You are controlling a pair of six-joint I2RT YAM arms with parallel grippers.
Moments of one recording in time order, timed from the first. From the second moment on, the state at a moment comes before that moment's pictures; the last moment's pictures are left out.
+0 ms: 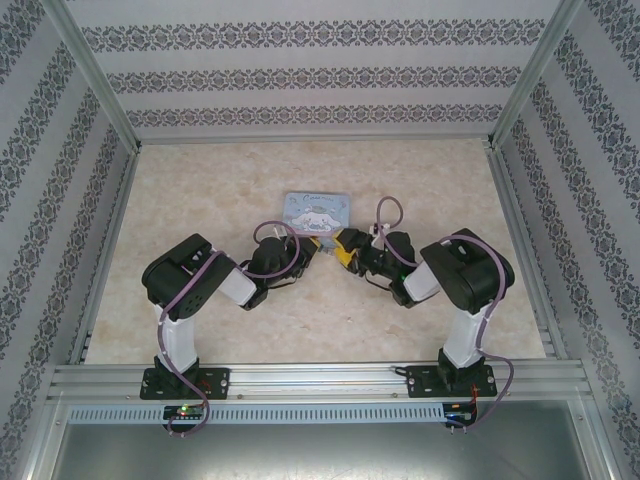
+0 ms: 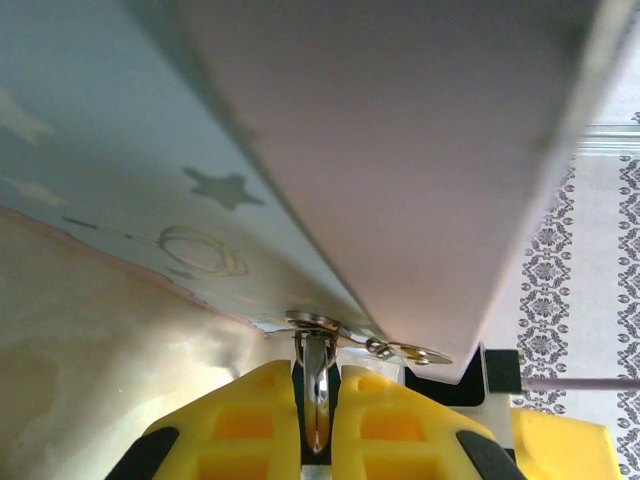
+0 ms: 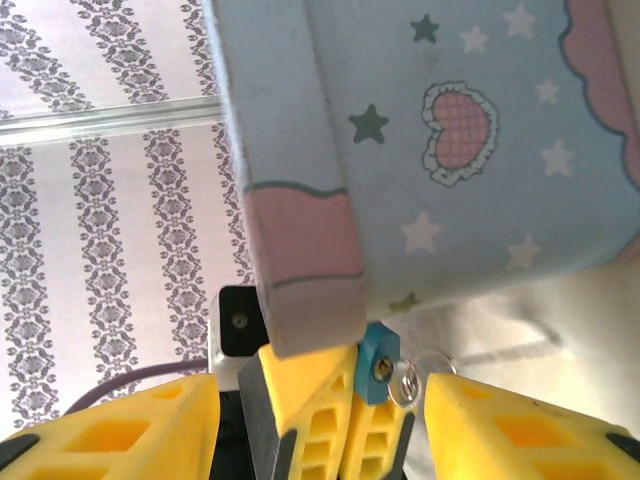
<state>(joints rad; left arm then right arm) -0.62 1.92 0.59 1.01 0.12 -1.46 0.44 1.86 0.43 1.17 -0.51 1.52</state>
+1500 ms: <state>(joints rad) -0.62 1.86 0.65 0.78 0.28 -1.41 0.76 1.53 0.71 -0.10 0.02 0.24</state>
